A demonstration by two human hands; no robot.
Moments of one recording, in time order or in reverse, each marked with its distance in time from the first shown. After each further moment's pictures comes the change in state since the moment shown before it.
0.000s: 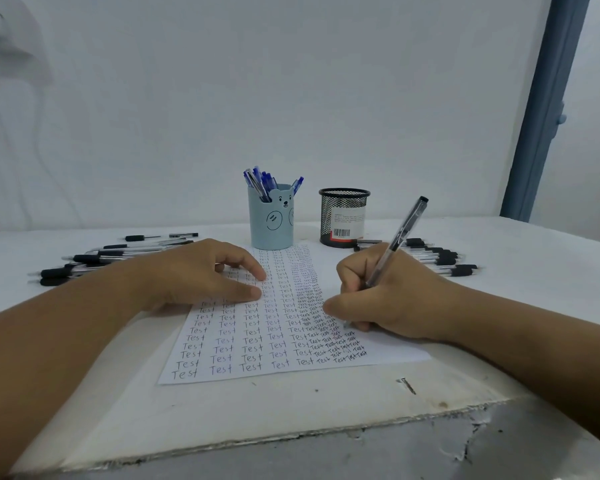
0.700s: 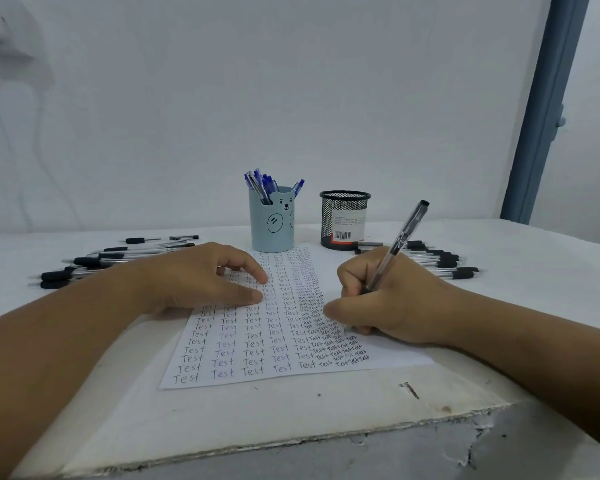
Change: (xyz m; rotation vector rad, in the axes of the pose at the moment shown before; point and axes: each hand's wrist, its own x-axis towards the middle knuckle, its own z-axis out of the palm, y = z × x) left_hand -0.001 0.002 -0.001 0.014 -0.027 -0.007; right_hand -0.002 -0.005 0.000 -0.028 -0.010 -0.010
